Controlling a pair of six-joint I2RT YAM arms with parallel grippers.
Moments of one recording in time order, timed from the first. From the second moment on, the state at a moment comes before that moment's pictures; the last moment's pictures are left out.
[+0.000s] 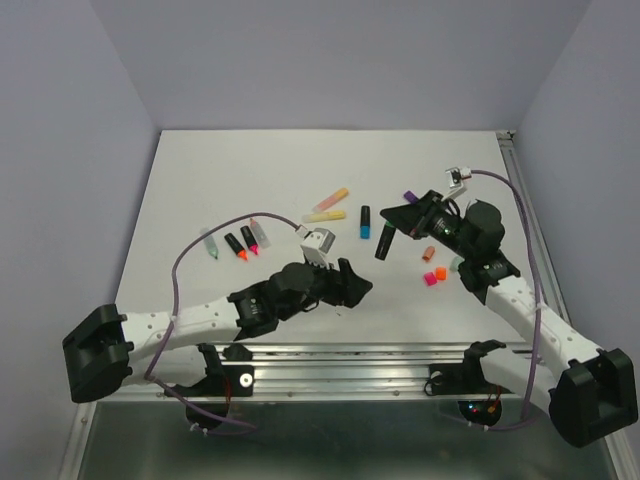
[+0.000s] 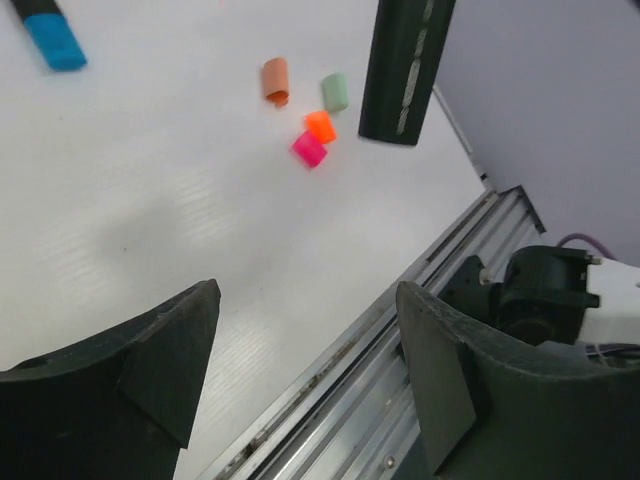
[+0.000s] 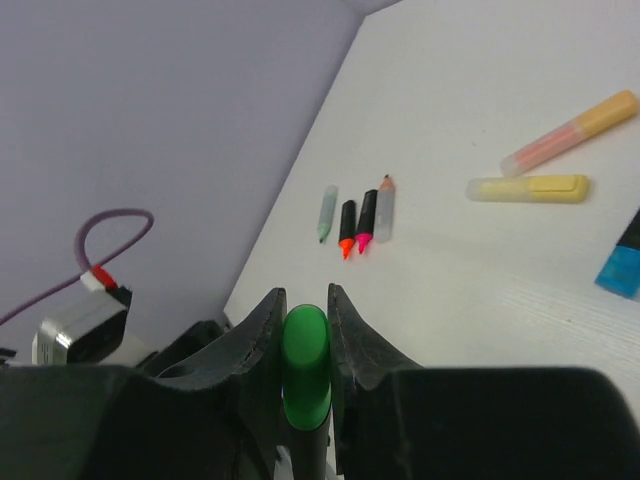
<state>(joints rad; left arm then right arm) -1.16 1.12 0.57 0.25 -0.24 -0.73 0.33 1.01 0.64 0.35 -0.44 0.84</state>
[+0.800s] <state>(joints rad) -1.05 1.26 0.74 0.46 0.17 -0.65 0.39 1.03 0.49 0.72 -0.76 1.12</state>
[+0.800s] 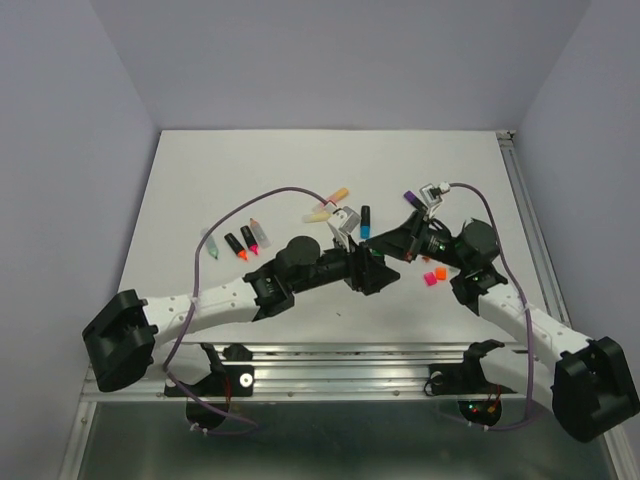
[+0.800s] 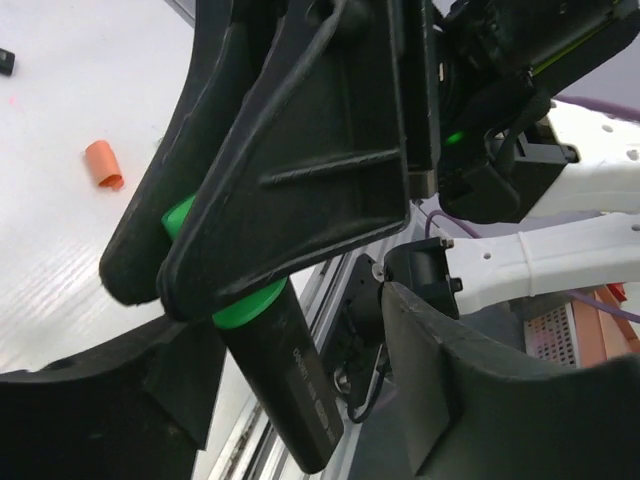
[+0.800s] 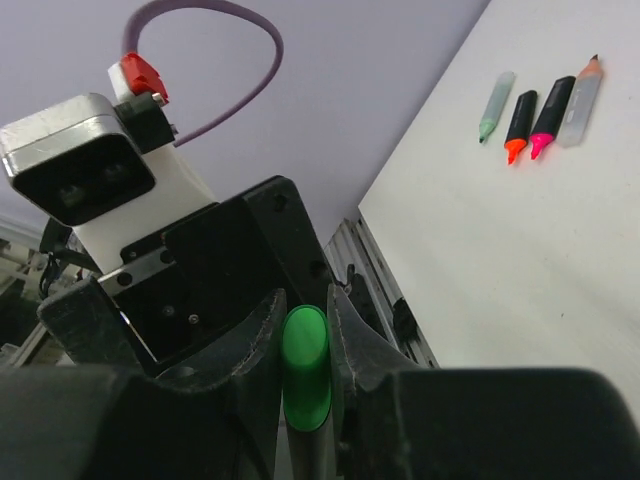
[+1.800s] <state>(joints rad) -1.02 1.16 0.61 0.61 0.13 -0.72 0.46 0.94 0.48 0.71 -0.54 1.01</state>
